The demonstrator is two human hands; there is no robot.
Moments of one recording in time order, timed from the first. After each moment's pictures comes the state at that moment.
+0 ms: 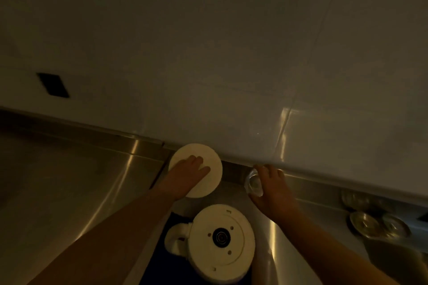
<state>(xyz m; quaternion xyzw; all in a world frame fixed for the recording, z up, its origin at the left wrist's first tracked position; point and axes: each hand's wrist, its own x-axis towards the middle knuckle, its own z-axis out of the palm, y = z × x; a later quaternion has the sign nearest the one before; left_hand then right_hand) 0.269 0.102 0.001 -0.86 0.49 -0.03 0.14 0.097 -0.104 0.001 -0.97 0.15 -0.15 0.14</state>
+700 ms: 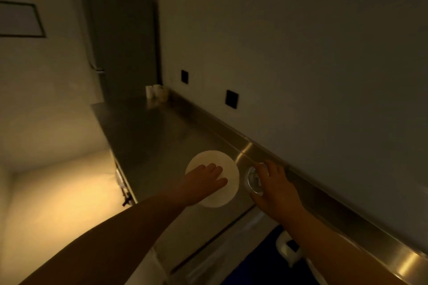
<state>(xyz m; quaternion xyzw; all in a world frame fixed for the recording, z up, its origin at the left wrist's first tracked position) 0.125 0.415 0.092 -0.90 0.32 -0.10 0.28 0.132 0.181 0.088 -0.95 -0.23 -0.16 0.13</state>
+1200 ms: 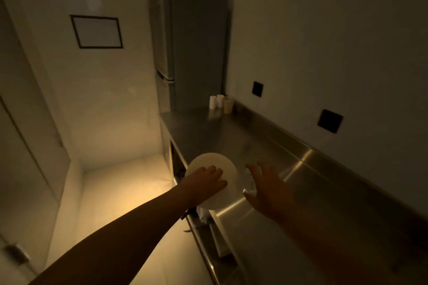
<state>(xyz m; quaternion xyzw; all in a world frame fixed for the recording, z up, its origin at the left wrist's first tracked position) 0.184 0.754 0.076 -0.96 0.19 -0.01 0.22 0.226 0.541 0.074 -0.92 -0.33 -0.15 0.14</state>
